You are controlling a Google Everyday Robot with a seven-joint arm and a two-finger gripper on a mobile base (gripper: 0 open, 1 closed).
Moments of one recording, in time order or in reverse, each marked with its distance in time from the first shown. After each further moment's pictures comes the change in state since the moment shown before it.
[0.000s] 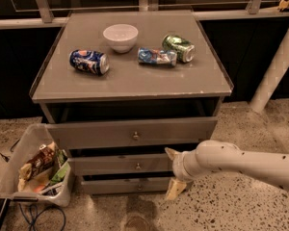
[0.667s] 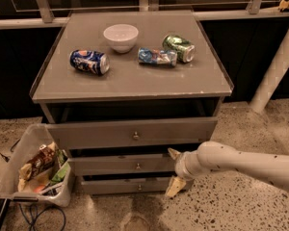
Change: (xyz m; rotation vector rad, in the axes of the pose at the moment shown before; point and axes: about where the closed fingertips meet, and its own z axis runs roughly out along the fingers) arm 0.031 -0.019 0.039 0.009 -0.032 0.085
